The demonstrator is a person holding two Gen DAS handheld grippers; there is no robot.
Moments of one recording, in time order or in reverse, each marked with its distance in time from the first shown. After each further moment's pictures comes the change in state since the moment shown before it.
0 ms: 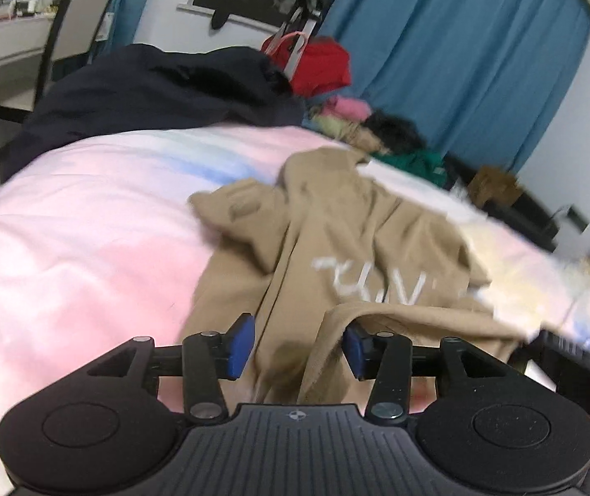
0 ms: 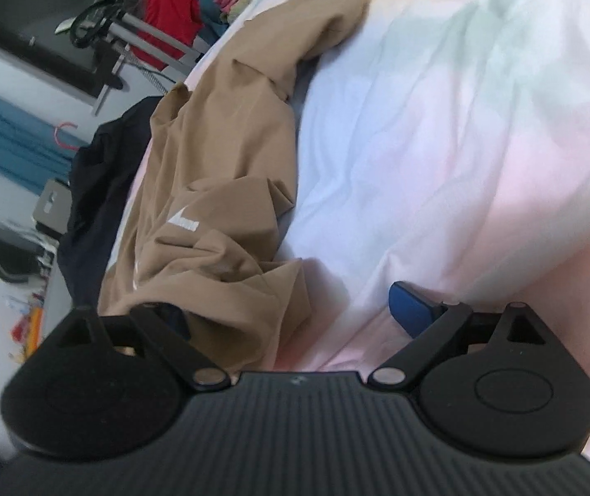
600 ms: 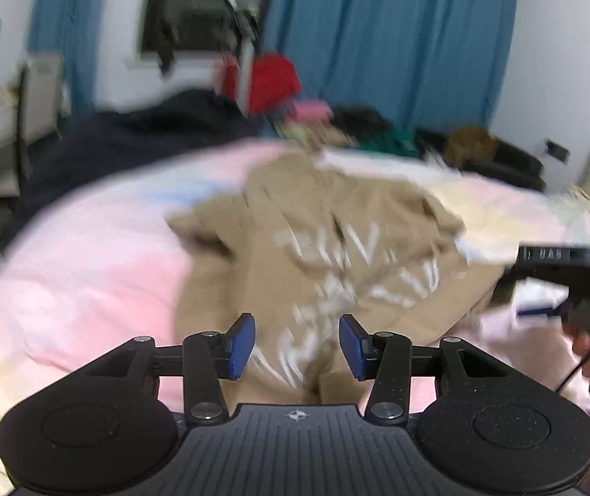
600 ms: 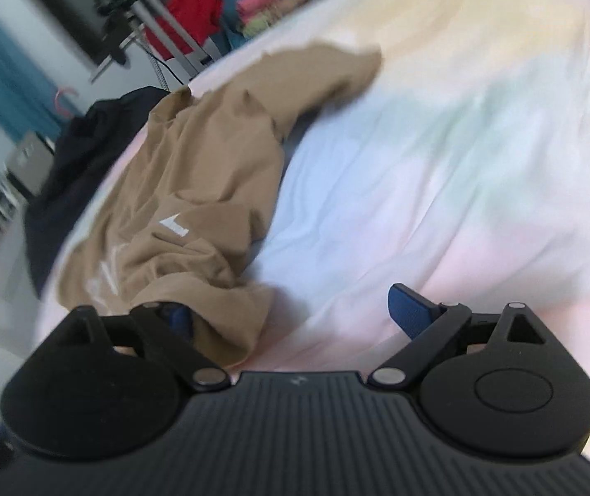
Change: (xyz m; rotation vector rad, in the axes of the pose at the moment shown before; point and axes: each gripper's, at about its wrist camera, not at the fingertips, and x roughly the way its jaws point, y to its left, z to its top) left arm -0.032 -0.037 -0.042 0.207 0.023 -0.026; right arm -0.046 0.015 0.003 -0.342 -0.113 -0.177
